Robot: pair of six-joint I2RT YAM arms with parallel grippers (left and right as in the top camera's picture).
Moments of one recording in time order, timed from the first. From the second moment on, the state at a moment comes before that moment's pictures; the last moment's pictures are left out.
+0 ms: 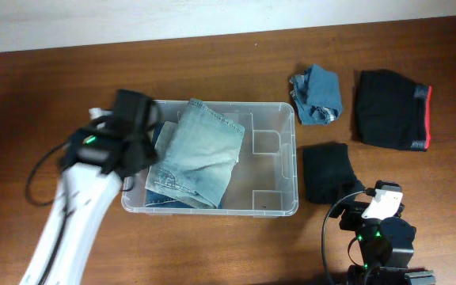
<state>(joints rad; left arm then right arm) -0.29 1.42 1.39 -1.21 -0.26 -0.65 -0.18 0.01 0.16 -0.56 -0.02 0.10</state>
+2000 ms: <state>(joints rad) -0.41 1.67 1.30 -1.15 0.18 0.16 -0.18 0.01 0.16 -0.56 -0.02 0.10</state>
